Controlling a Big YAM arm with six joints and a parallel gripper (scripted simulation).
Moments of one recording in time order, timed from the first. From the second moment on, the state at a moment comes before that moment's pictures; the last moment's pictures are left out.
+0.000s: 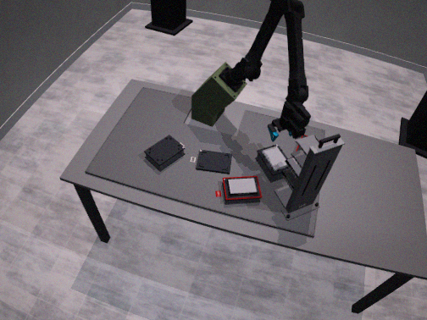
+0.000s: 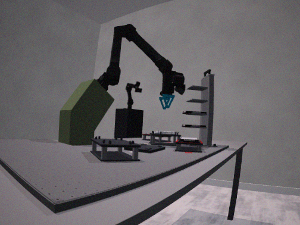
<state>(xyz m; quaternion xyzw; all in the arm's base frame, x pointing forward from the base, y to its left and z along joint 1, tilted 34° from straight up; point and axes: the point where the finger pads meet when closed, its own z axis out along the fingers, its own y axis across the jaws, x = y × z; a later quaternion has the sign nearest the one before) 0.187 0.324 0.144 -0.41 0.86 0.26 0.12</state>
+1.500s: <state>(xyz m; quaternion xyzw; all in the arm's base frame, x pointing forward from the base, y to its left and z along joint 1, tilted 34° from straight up) 0.188 0.365 0.083 -0.41 0.87 0.26 0.12</state>
